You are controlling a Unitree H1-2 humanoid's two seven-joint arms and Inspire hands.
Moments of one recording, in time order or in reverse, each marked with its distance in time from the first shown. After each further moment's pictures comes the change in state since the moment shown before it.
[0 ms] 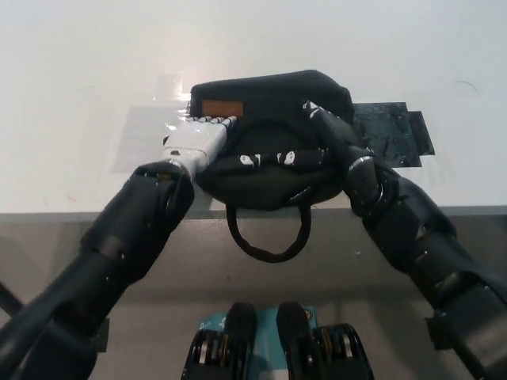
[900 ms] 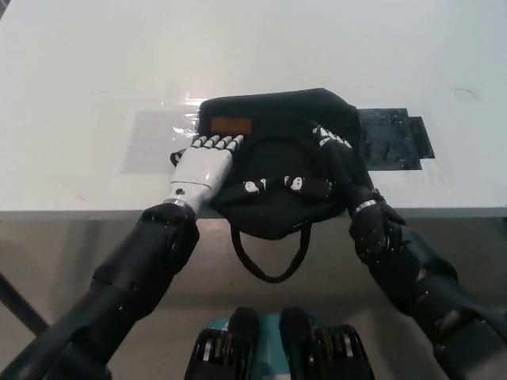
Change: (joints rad) left_arm 0.083 -0.022 -0.010 0.063 -0.020 -0.112 0.276; right_arm 0.116 0.012 -0.049 0.018 -0.006 -0.228 -0.202
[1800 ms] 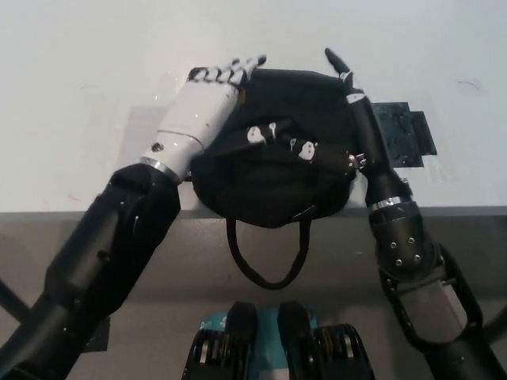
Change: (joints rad) left_arm 0.092 0.105 0.195 -0.792 -0.087 0.058 -0.260; right_arm 0.290 -0.005 -0.174 -1.010 0.117 0.163 0.130
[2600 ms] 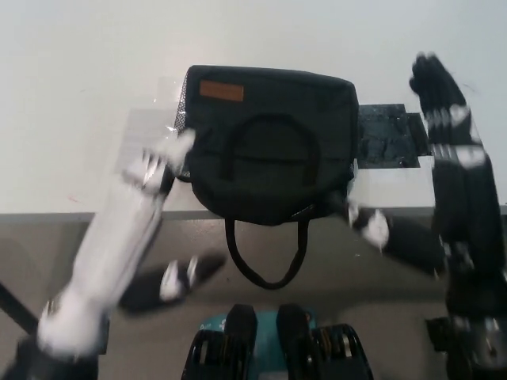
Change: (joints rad) left_arm 0.651 -0.024 0.168 -0.833 -0.272 -0.006 -0.084; right_arm 0.421 -0.013 0.053 -0.906 0.148 0.156 0.120
